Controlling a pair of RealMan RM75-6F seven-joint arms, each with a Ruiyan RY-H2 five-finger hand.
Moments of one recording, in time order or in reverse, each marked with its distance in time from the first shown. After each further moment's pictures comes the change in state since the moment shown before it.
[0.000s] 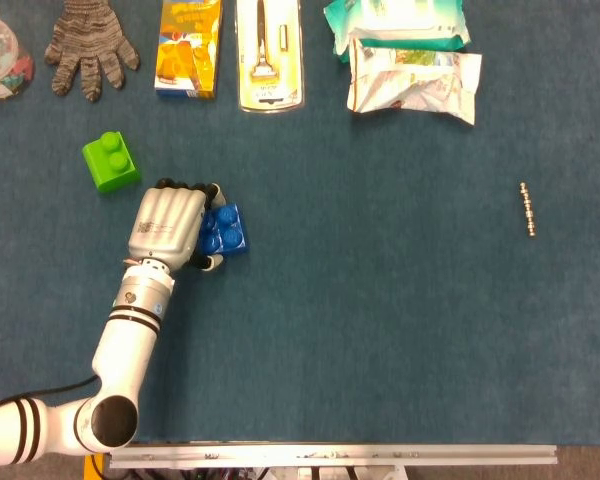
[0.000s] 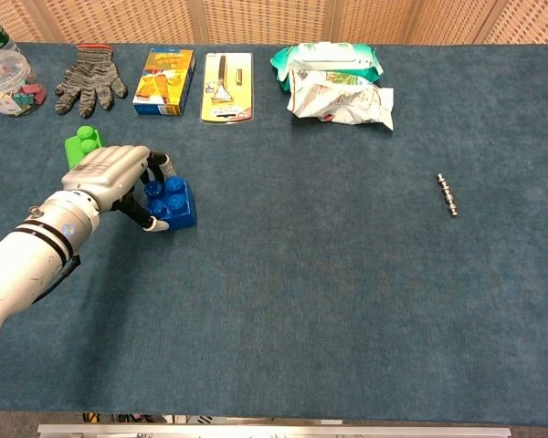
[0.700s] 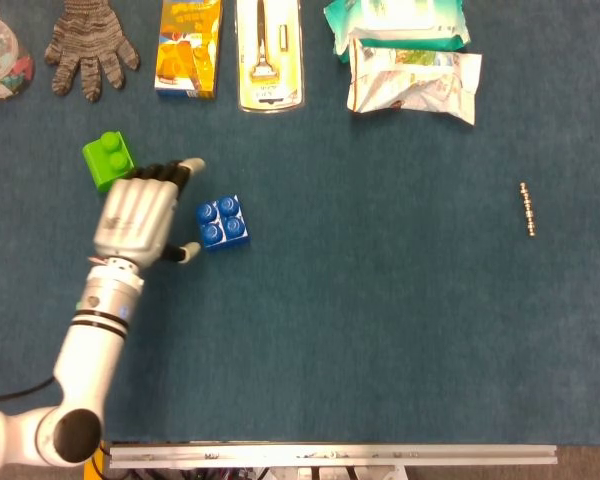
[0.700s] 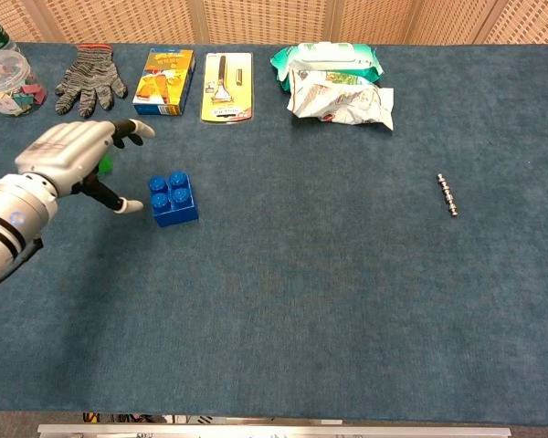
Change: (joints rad) left arm 0.038 0.155 0.026 -0.125 0.103 0.063 -0.057; right arm -0.005 -0.001 -0.001 0.005 -0.002 0.004 0.008
